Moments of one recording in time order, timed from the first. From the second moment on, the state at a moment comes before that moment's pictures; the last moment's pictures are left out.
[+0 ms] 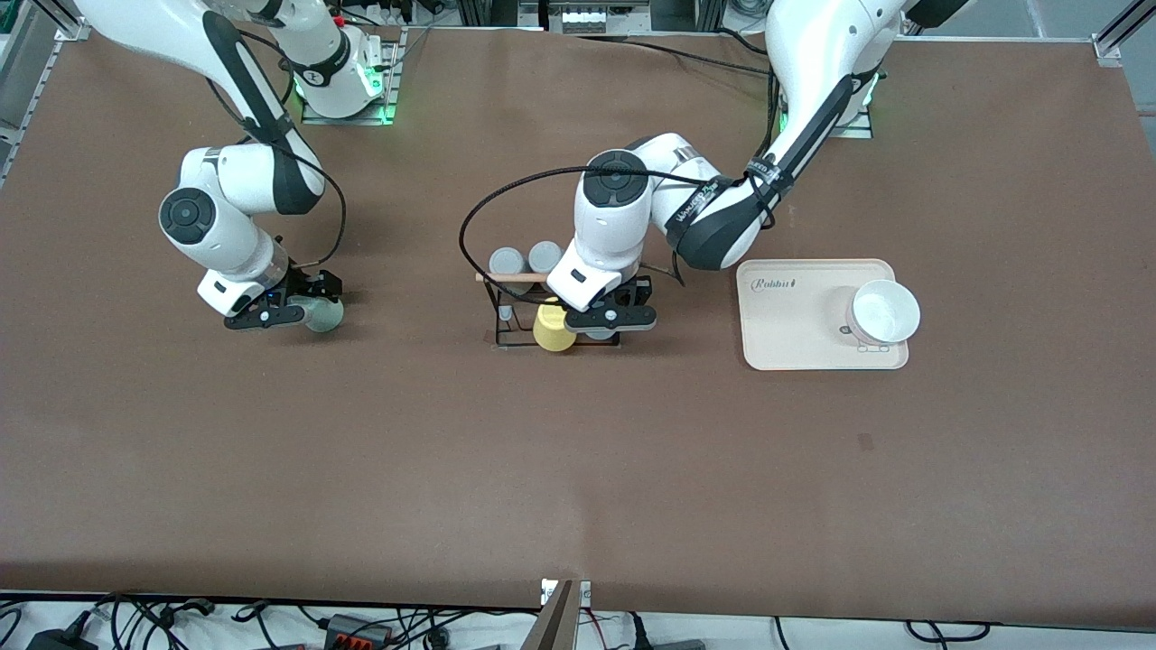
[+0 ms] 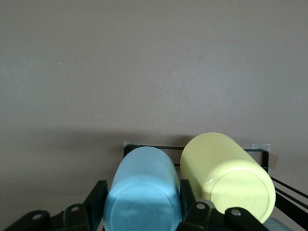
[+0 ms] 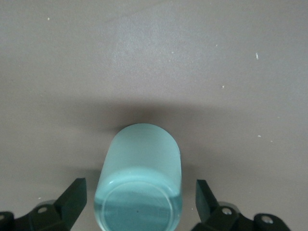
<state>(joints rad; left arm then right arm) -0.41 0.67 -0.41 -1.47 0.32 2.16 -0.98 0.10 0.28 -0.03 -2.34 -0.04 2.58 -0.04</state>
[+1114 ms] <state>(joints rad) -0.33 0.50 -0.41 -1.43 0.33 1.90 -0.90 0.10 0.27 -0.03 -2.33 -0.04 2.57 -0.04</state>
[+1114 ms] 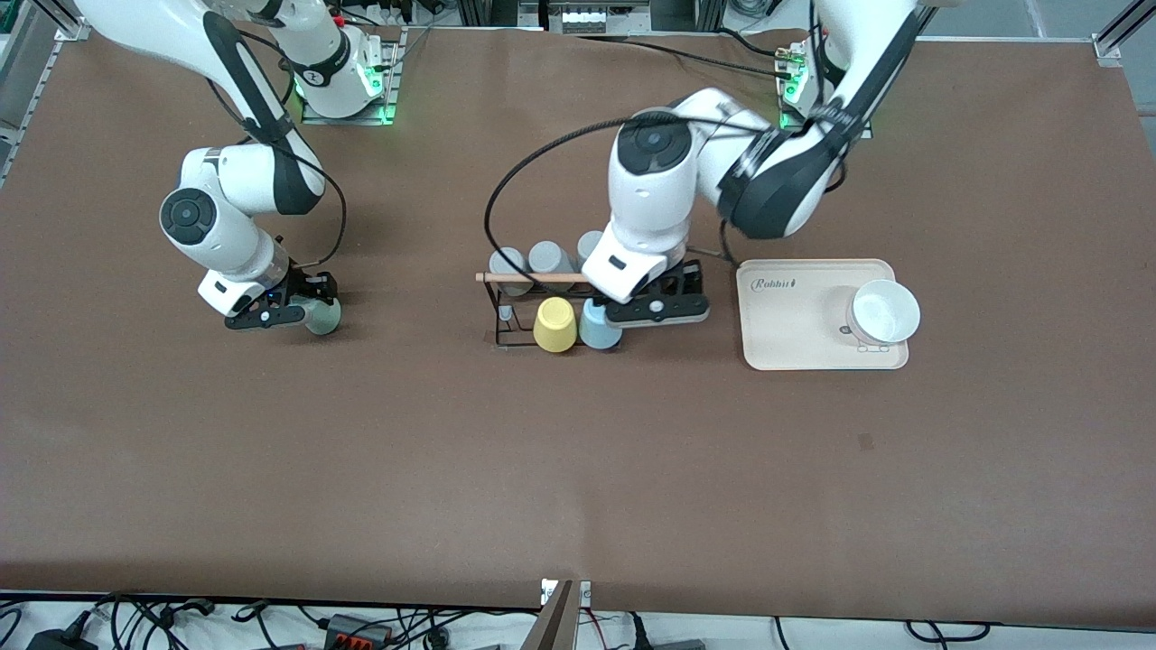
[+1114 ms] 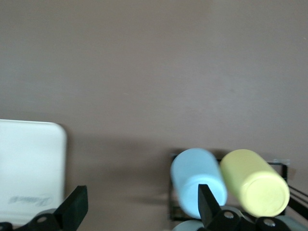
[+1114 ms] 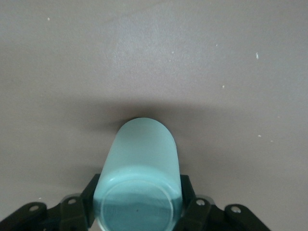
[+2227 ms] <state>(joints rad) 0.07 0.36 -0.32 -1.25 0.12 1.51 -0.16 0.30 0.19 -0.02 -1.68 0.05 1.91 0.44</state>
